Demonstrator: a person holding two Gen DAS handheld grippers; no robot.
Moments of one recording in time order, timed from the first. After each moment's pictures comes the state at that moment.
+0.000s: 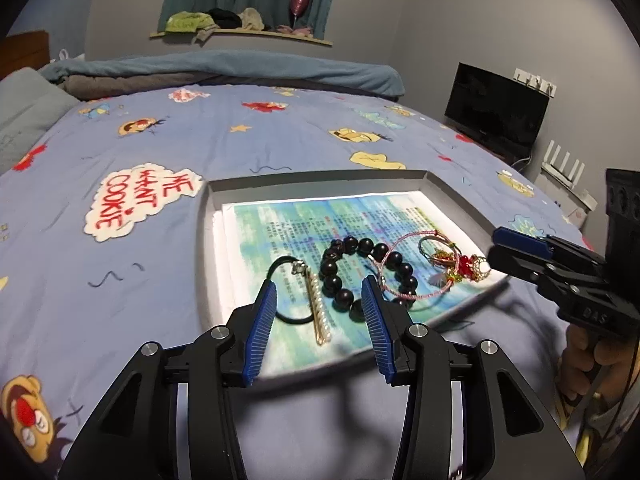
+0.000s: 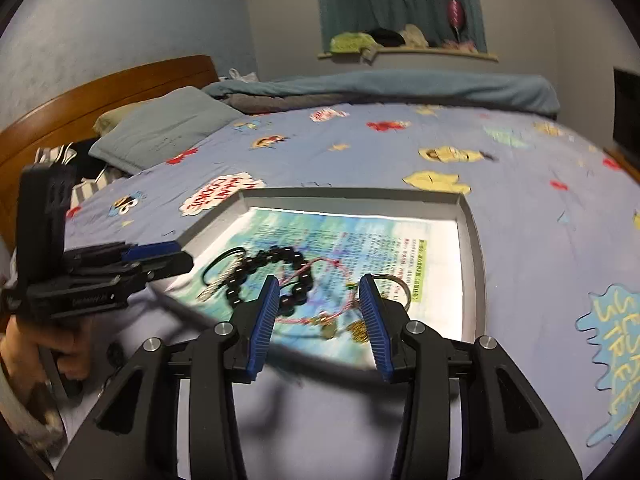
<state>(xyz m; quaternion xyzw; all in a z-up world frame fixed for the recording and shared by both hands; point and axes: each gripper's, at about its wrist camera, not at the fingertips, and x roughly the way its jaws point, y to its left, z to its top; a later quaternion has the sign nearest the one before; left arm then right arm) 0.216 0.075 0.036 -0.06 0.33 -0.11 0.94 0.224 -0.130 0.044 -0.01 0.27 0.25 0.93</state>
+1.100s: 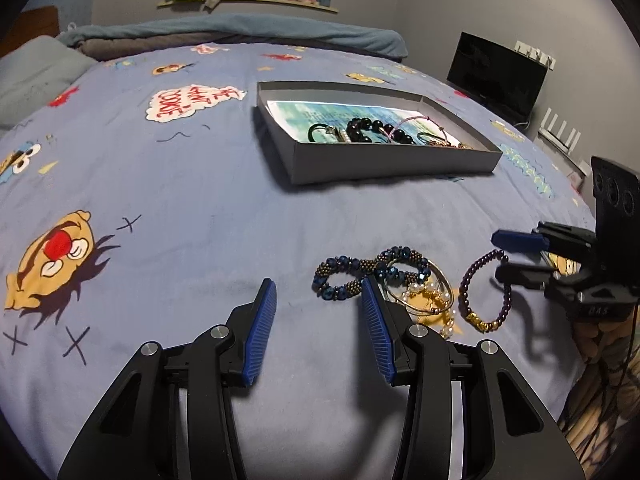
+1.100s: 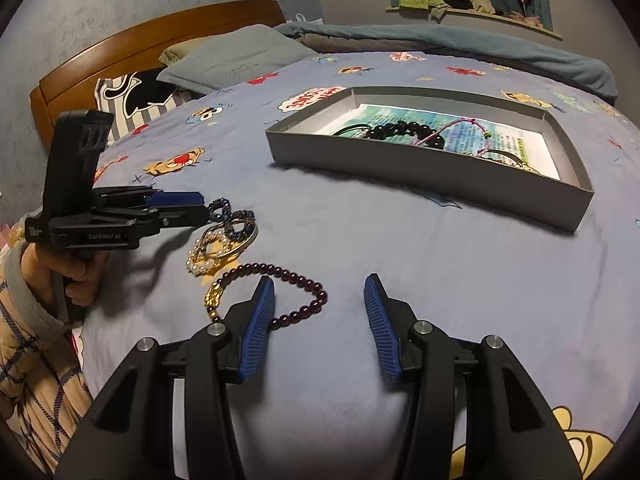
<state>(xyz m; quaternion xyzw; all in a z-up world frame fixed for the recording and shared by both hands) 0.106 0.113 -0.006 -0.05 0.39 -0.11 0.91 0.129 -0.087 -0.012 -0.06 0.35 0.35 0.87</state>
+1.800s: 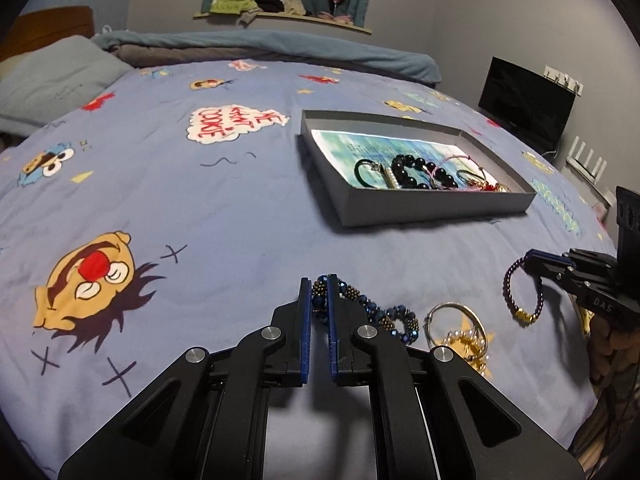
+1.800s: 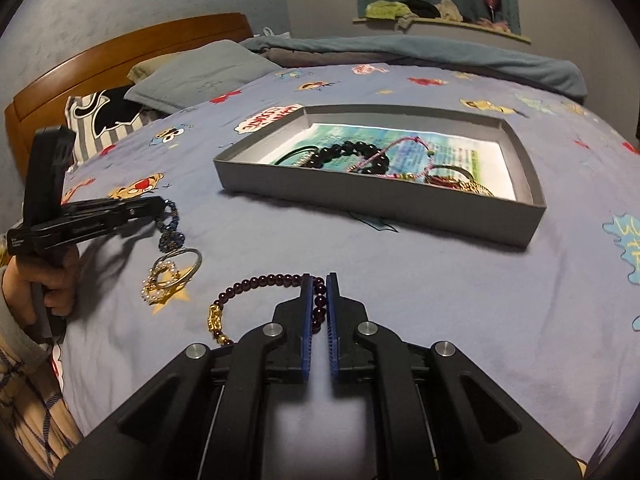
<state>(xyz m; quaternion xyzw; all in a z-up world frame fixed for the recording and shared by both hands) 0.116 0.132 0.004 -0.07 0.36 -0.05 0.93 0.151 -0.116 -0.004 -0.03 0.34 0.29 0.89</state>
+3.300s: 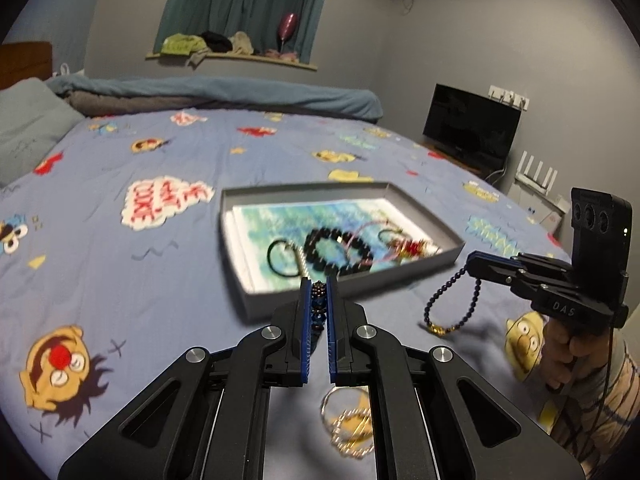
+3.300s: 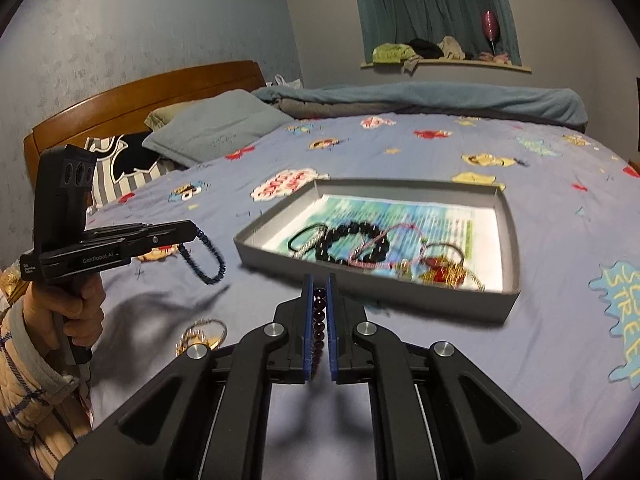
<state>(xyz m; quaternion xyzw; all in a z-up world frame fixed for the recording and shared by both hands) 0.131 0.092 0.066 -0.06 0.28 -0.14 0.95 0.155 -0.127 0.055 0.00 0.25 0.31 0.92</state>
